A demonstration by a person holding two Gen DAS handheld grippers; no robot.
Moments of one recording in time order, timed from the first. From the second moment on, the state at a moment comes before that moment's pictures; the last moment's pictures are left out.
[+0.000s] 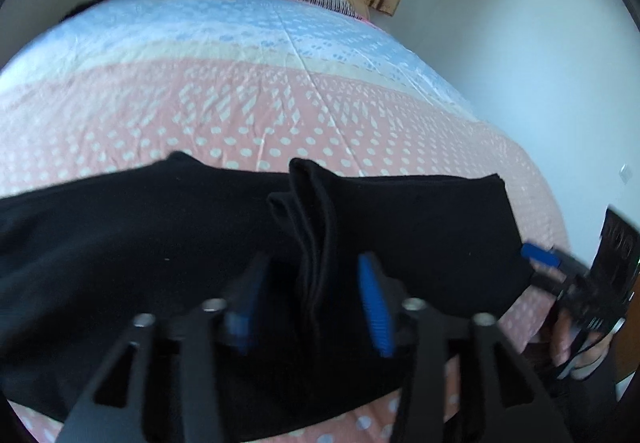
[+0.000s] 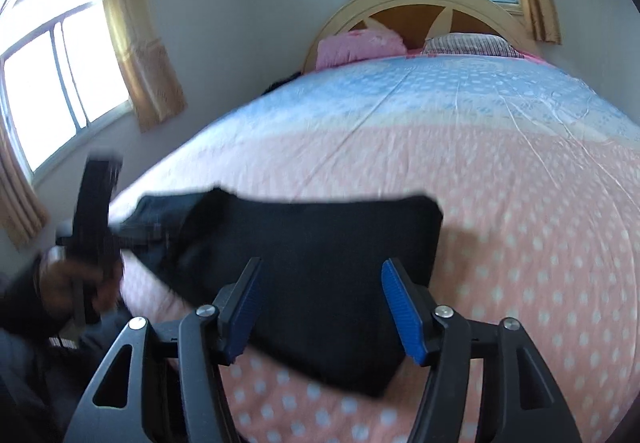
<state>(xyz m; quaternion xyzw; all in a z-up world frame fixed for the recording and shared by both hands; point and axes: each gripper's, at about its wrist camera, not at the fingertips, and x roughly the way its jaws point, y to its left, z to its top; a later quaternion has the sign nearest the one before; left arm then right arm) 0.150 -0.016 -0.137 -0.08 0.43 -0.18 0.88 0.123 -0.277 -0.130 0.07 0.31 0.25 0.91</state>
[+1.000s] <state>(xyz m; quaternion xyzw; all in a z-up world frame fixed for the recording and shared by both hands) 0.106 0.231 -0.134 -0.08 0.38 0.08 0.92 0.128 -0.070 -0.155 -0.06 0.37 0.37 0.85</state>
